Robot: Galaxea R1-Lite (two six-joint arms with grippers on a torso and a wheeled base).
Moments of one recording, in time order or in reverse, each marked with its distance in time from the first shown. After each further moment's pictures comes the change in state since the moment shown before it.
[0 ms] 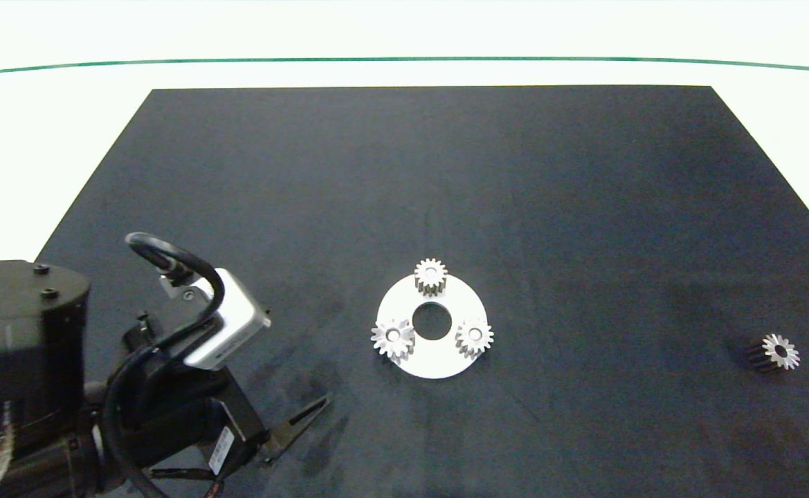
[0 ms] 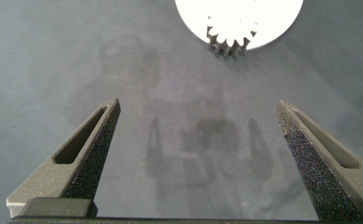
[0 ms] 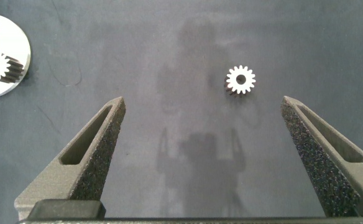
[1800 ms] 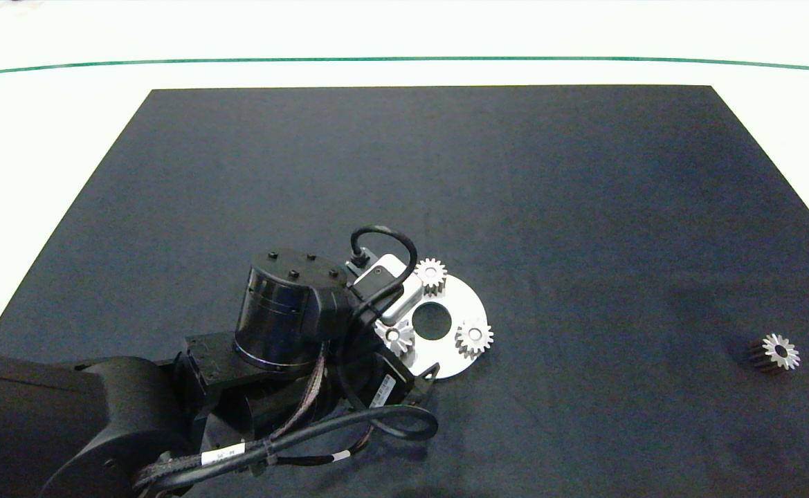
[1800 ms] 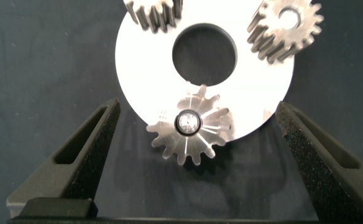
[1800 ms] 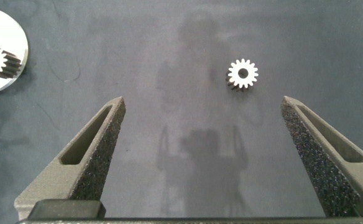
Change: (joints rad) left arm -0.107 0.416 -0.220 -0.177 0.066 -0.123; right arm -0.001 -0.004 0.023 -0.003 0.004 0.008
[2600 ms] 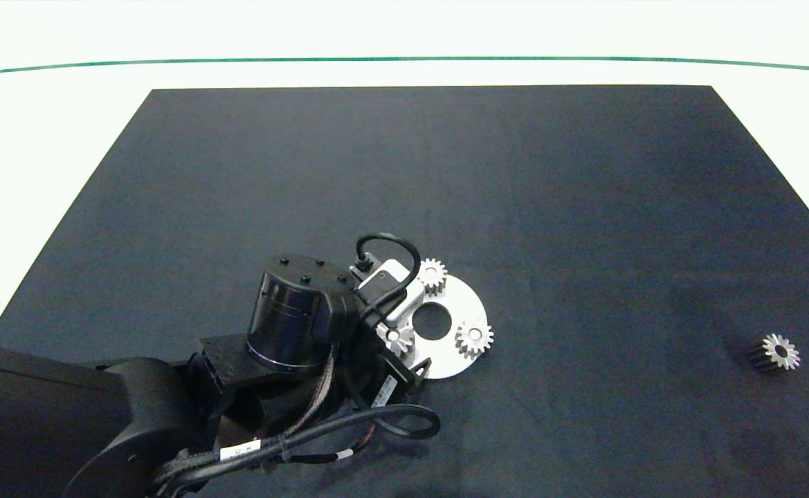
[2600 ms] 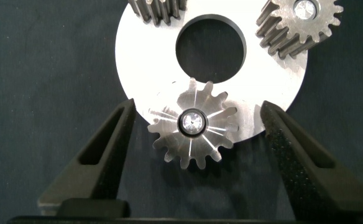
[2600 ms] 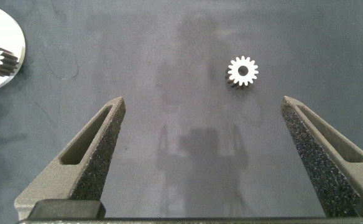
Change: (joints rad) left arm 0.004 0.024 0.001 -0.013 0.018 0.003; right arm 0.000 -0.002 0.011 -0.003 -0.003 0.000
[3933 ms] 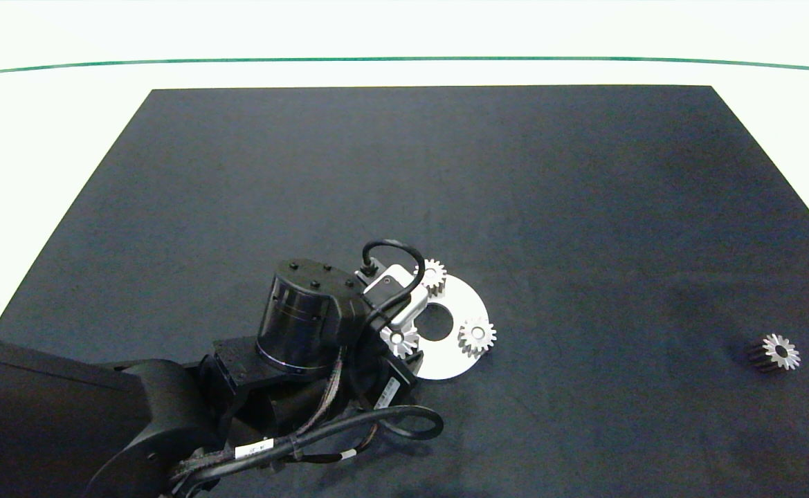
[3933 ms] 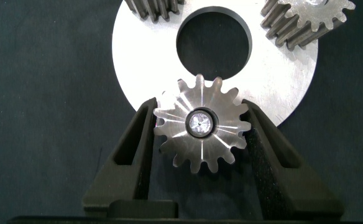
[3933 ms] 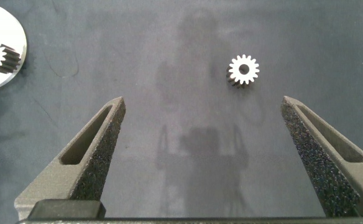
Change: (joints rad) left arm 0.001 0.027 0.000 -0.015 0.002 0.004; right arm 0.002 -0.004 0.006 0.000 0.001 0.000
